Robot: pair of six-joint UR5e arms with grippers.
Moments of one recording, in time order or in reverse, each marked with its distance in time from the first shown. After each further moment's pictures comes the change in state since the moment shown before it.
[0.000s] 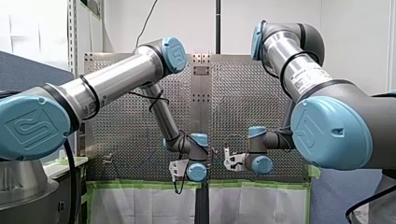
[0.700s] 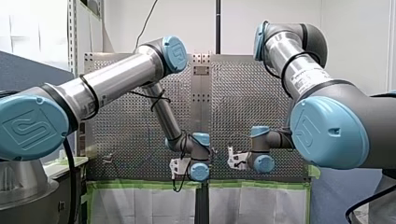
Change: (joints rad) left arm -0.016 0.001 0.014 -0.014 -0.061 0.101; right arm -0.027 0.000 -0.012 -0.002 0.038 0.000
